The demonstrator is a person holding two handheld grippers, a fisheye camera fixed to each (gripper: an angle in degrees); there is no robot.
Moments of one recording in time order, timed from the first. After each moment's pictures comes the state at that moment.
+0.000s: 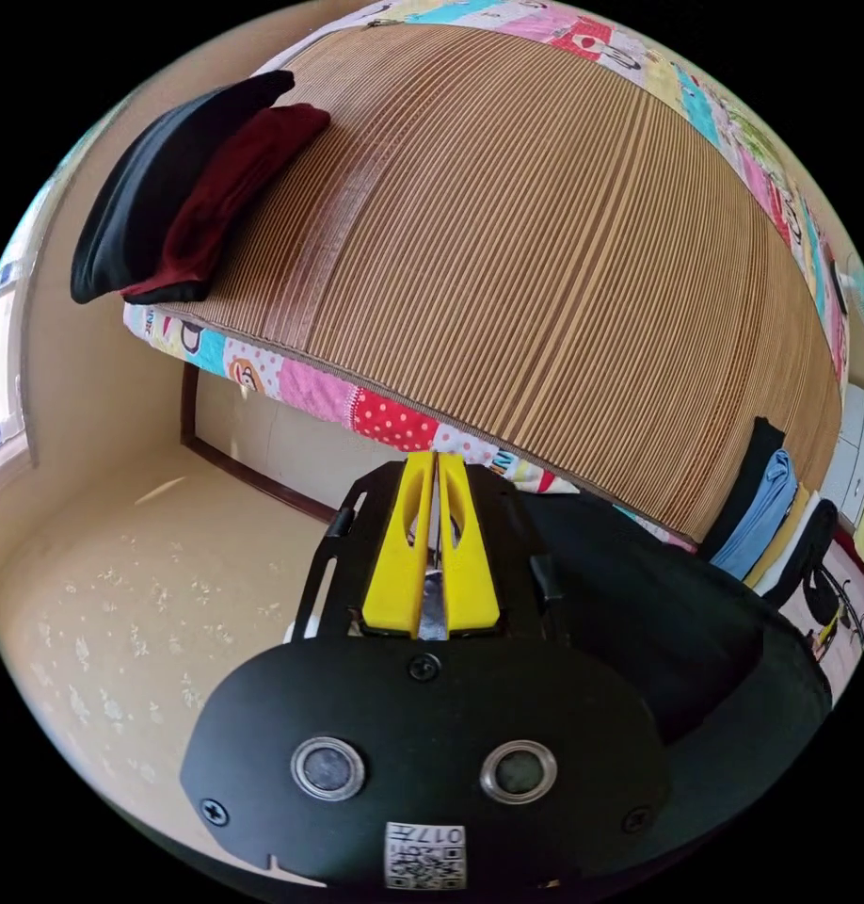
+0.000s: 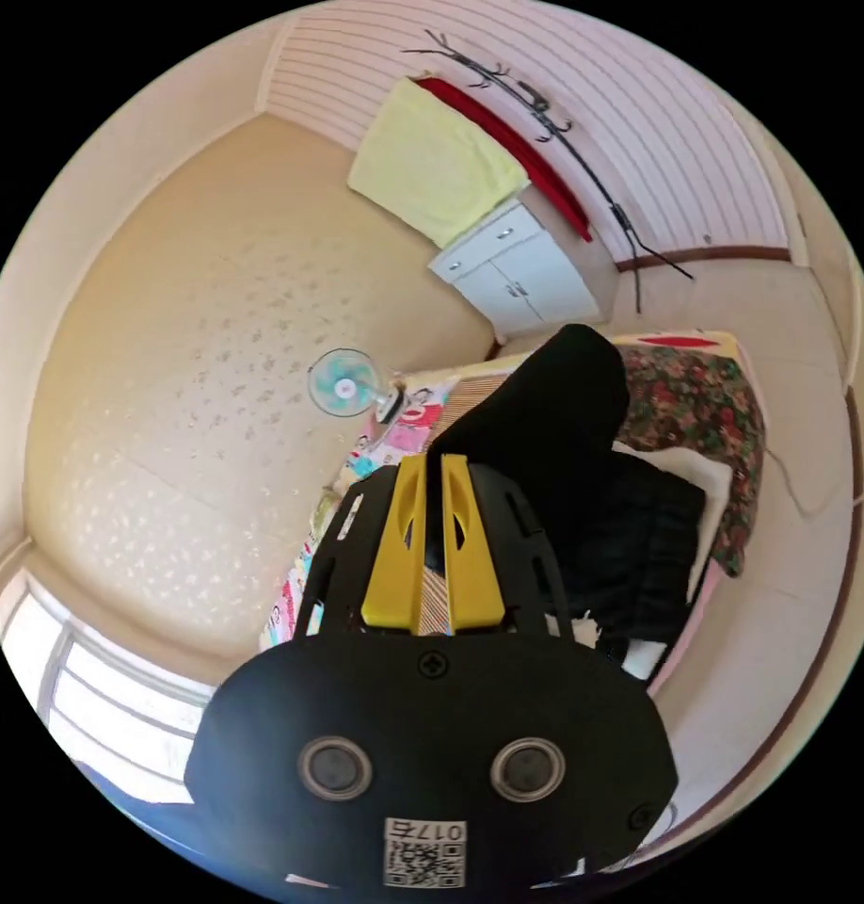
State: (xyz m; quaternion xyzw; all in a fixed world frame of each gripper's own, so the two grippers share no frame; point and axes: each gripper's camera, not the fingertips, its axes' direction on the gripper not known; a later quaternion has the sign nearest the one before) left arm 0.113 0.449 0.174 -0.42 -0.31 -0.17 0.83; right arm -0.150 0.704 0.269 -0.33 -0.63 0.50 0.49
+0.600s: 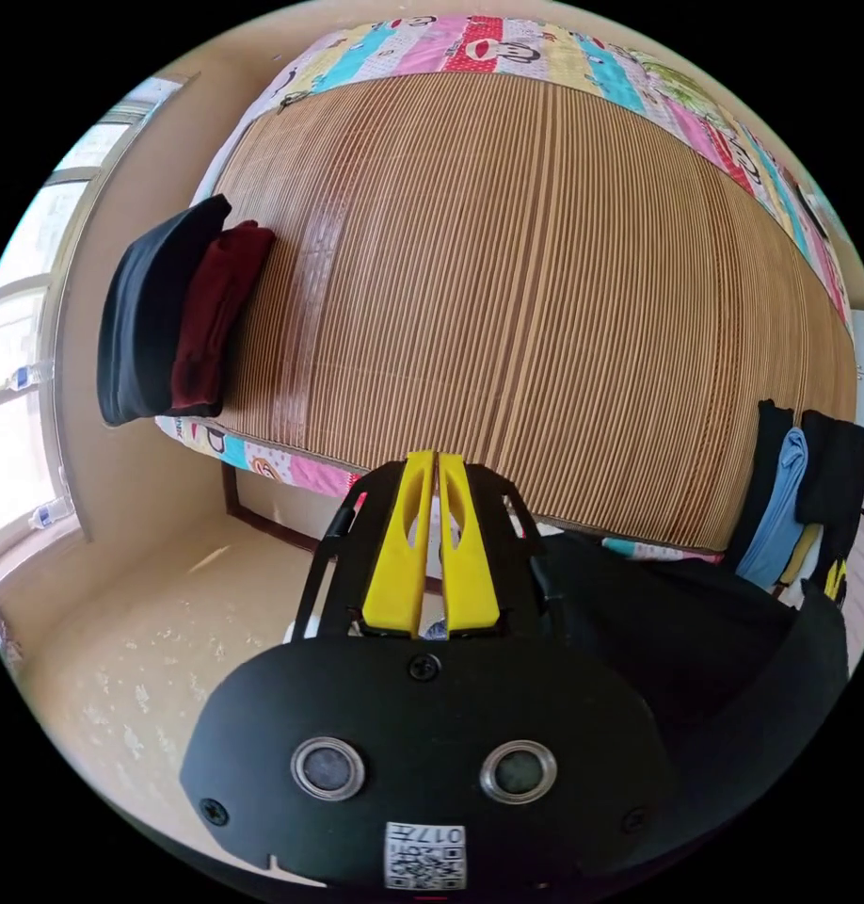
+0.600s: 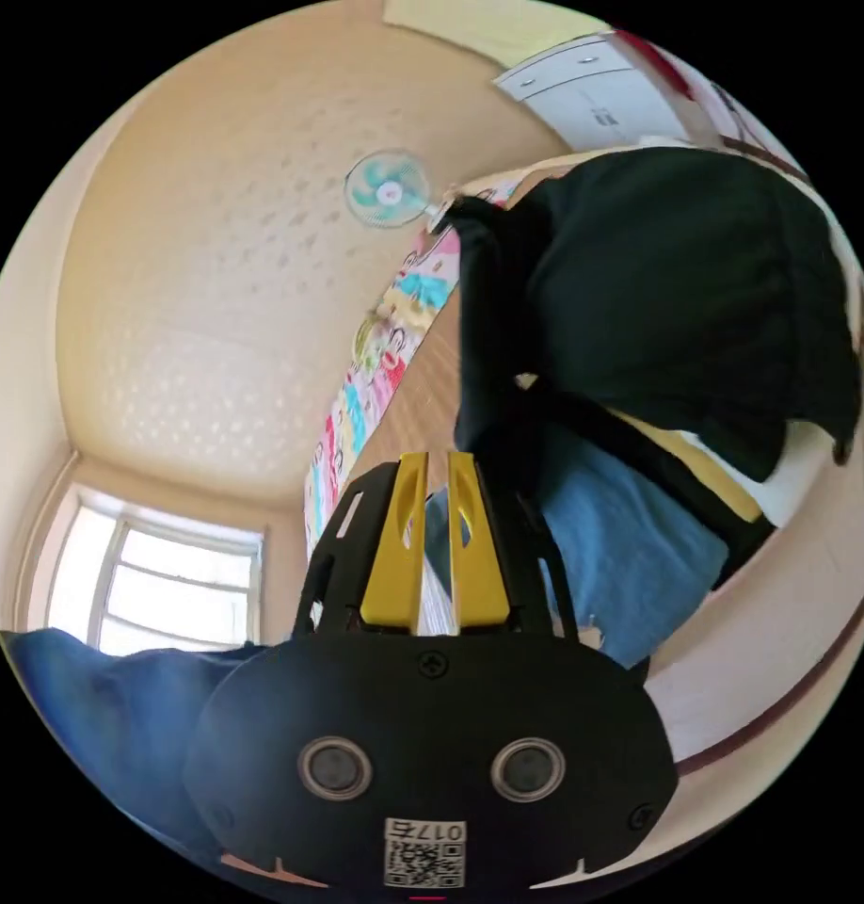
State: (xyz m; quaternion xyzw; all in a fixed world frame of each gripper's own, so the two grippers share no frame) left arm 0.053 0.513 0.341 -0.41 -0.35 -0.07 0.84; right arm -0.242 0.794 0.100 -0.45 -0.68 0.45 0.37
